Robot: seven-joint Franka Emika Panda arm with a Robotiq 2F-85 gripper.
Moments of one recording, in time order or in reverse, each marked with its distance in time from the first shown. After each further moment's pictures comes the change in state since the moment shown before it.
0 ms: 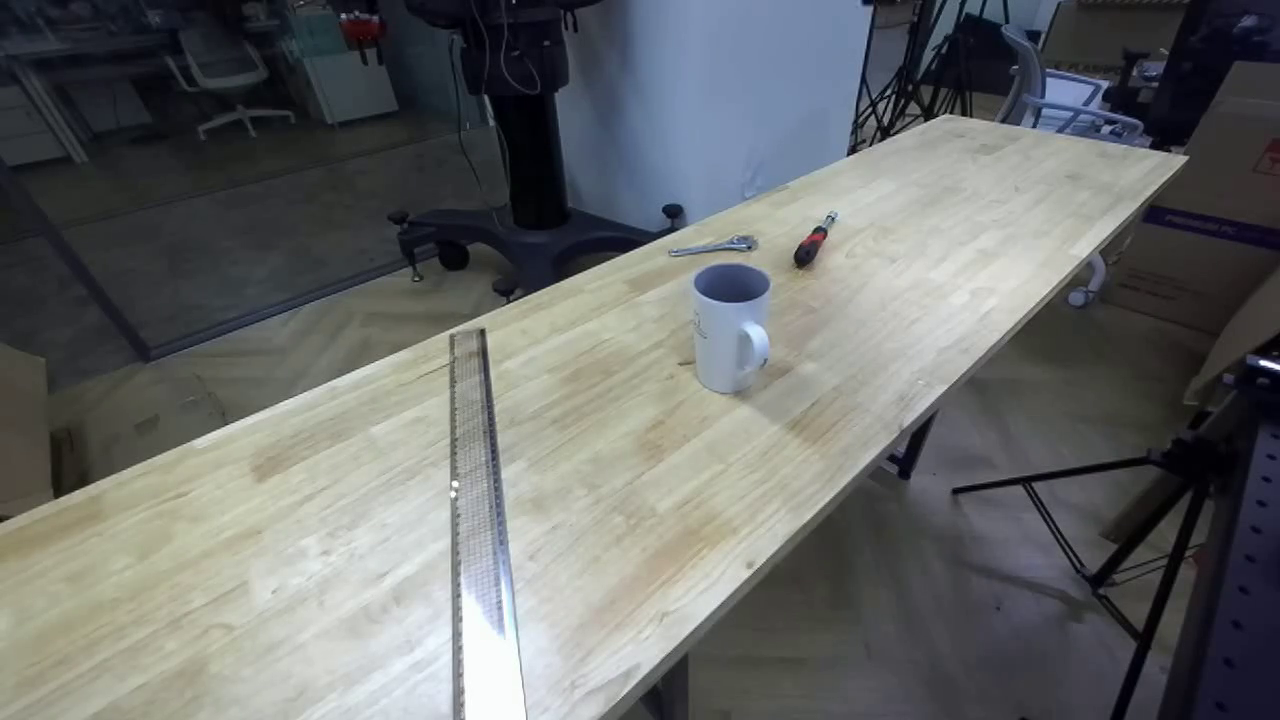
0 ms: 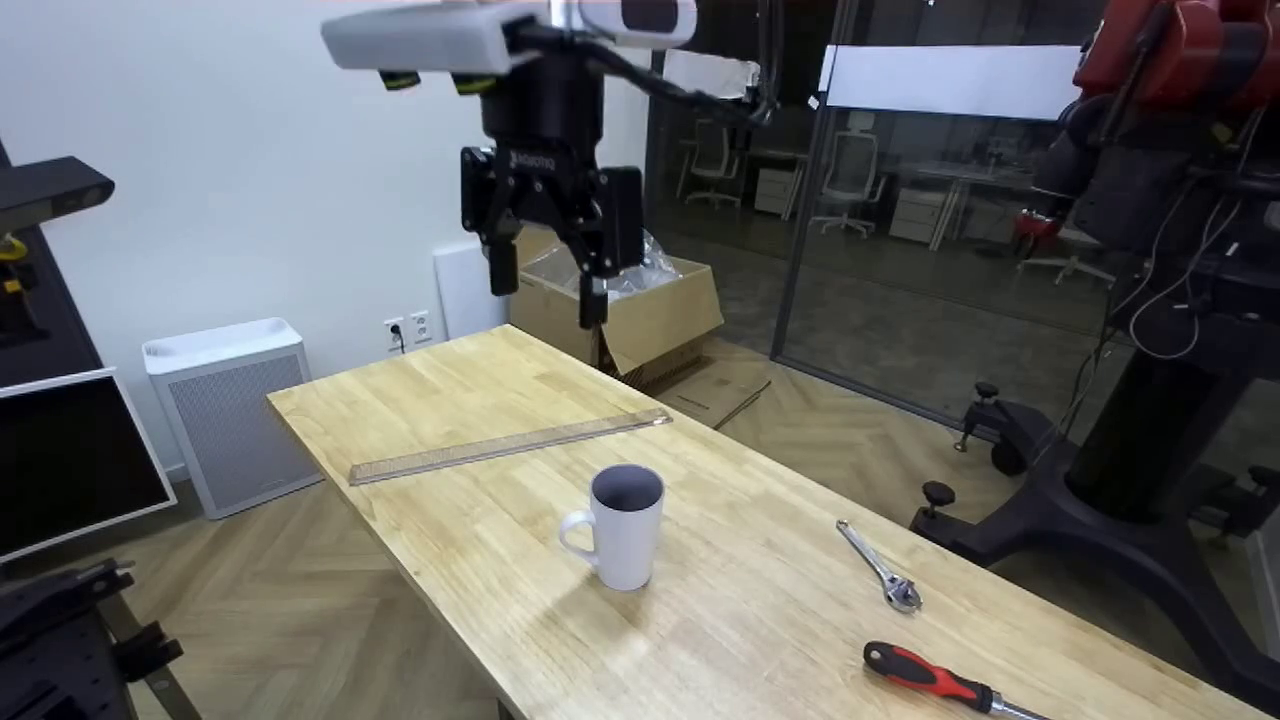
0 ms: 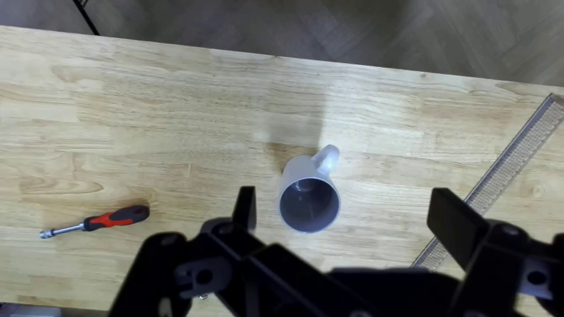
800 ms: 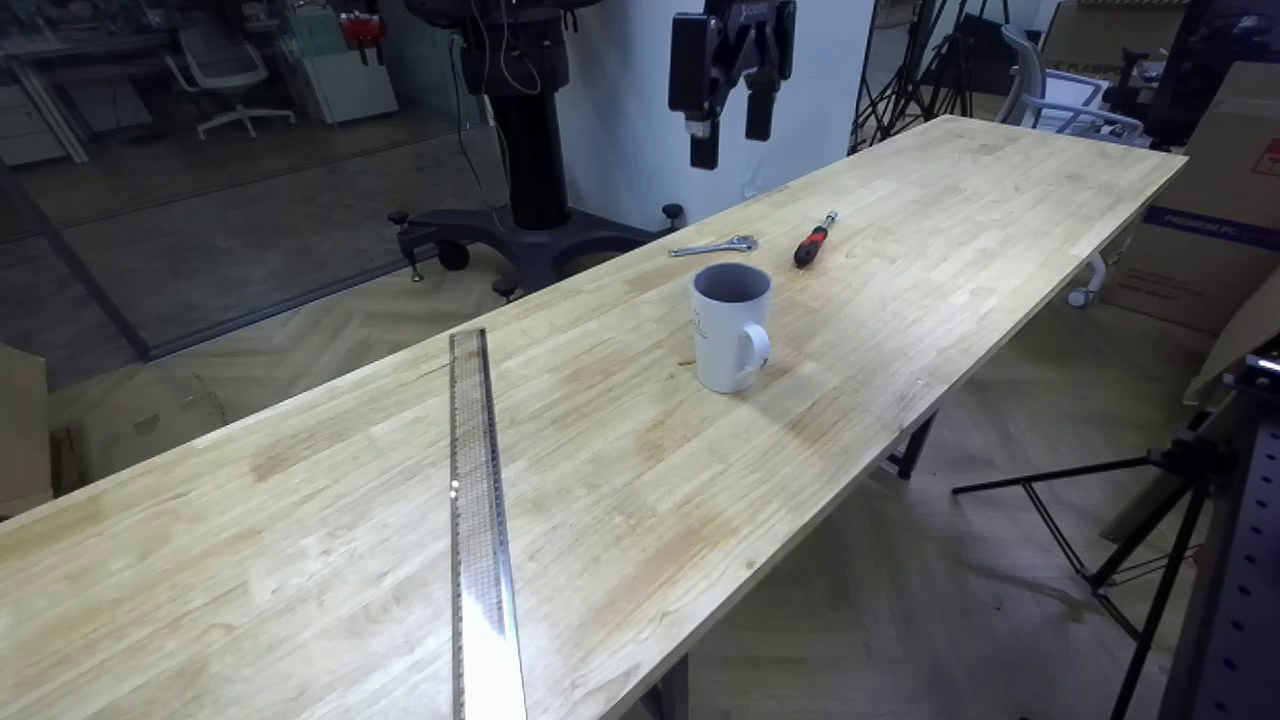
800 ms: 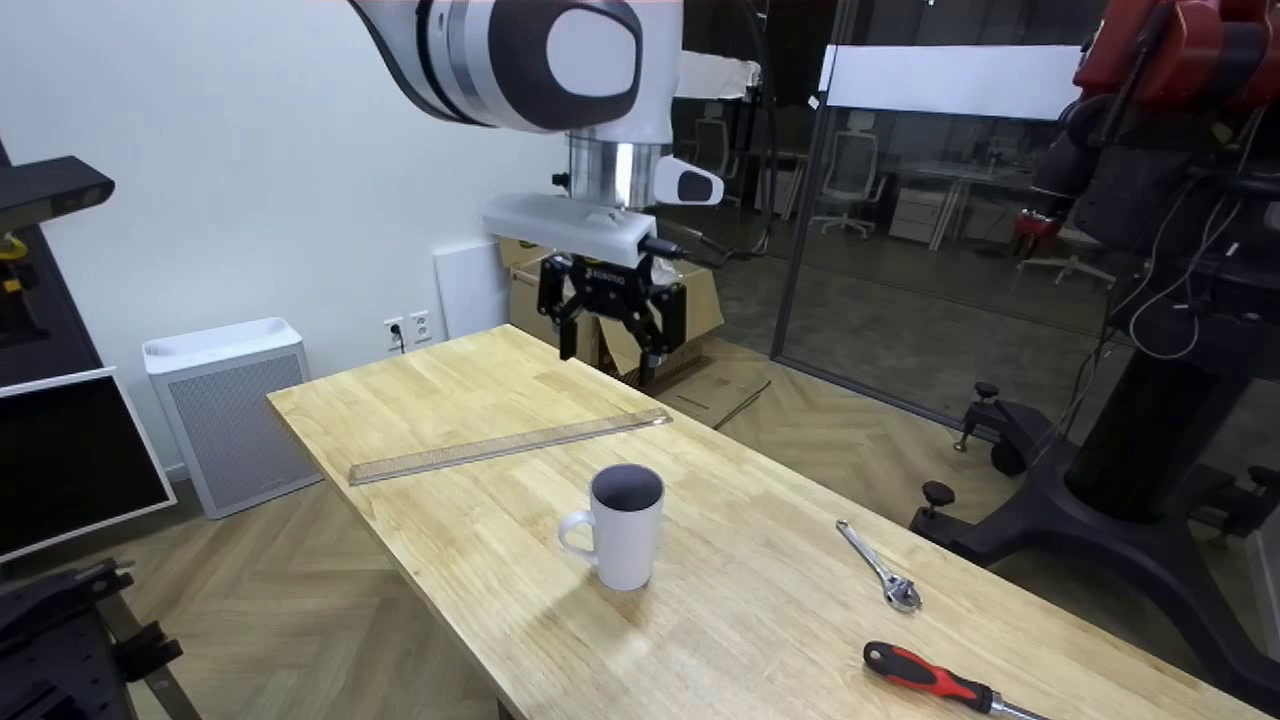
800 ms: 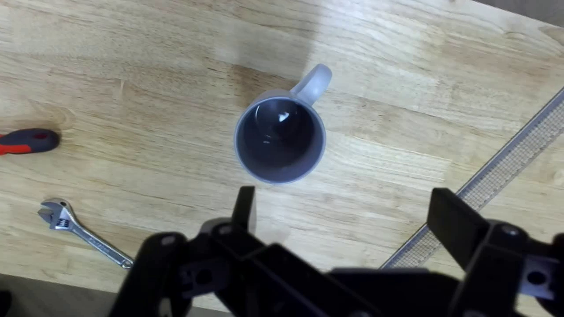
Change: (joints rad) arm 0.019 0.422 0.054 0.211 0.069 0.227 -0.113
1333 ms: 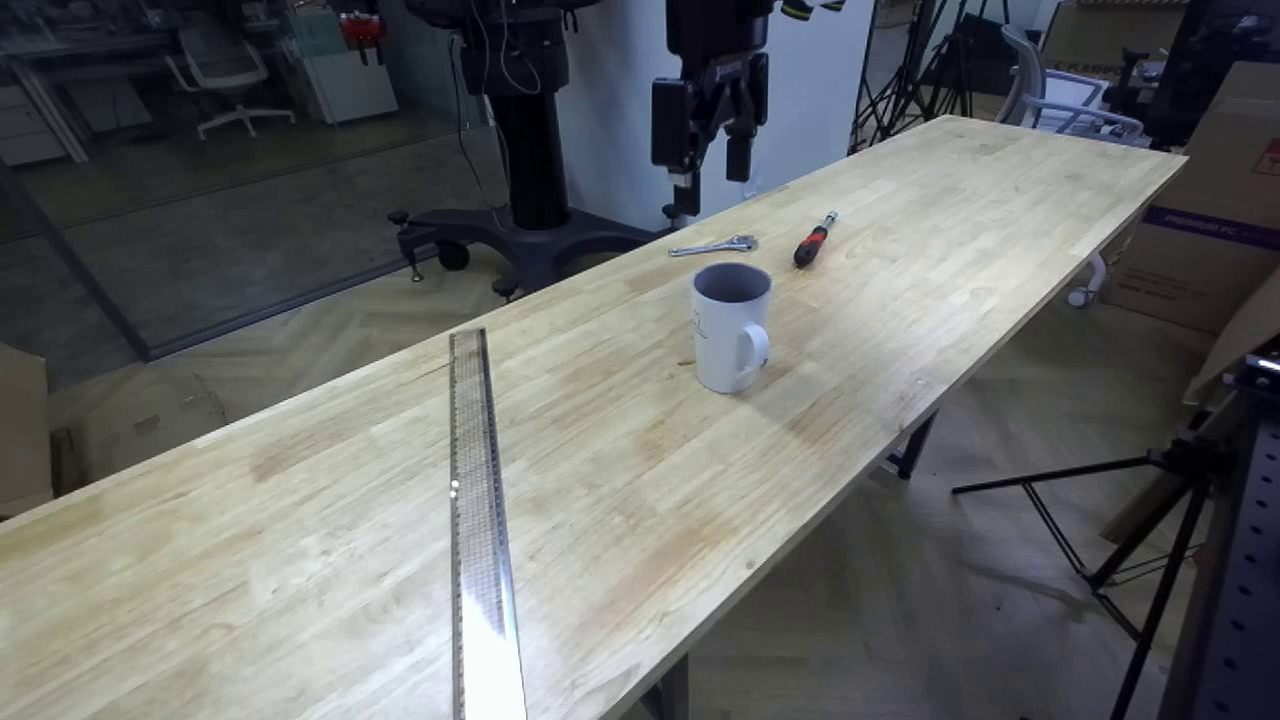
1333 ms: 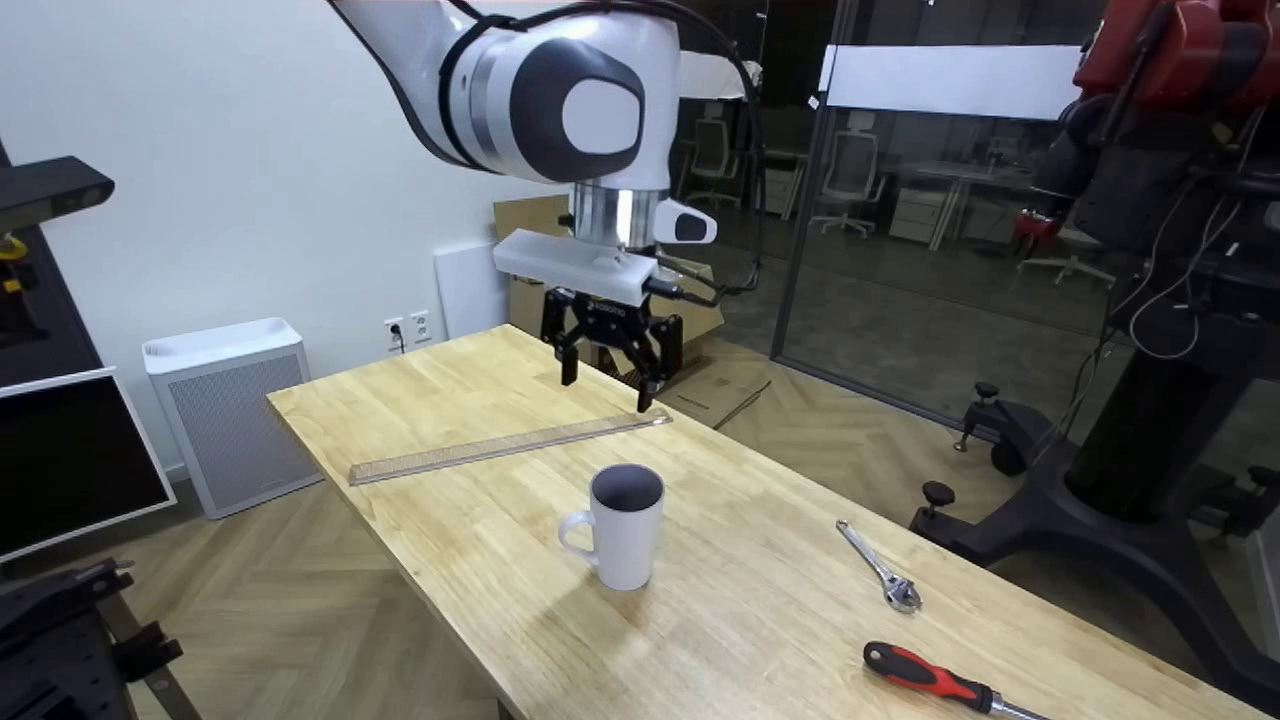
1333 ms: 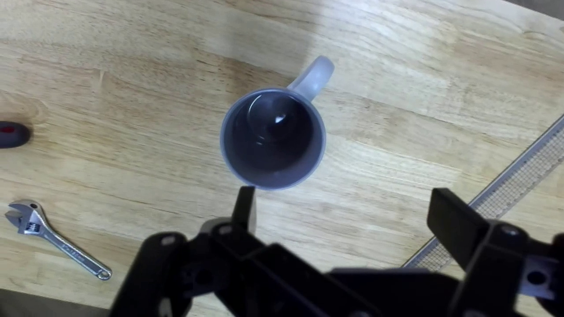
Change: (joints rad) arm 0.000 0.099 0.019 0.040 -0.020 0.040 0.003
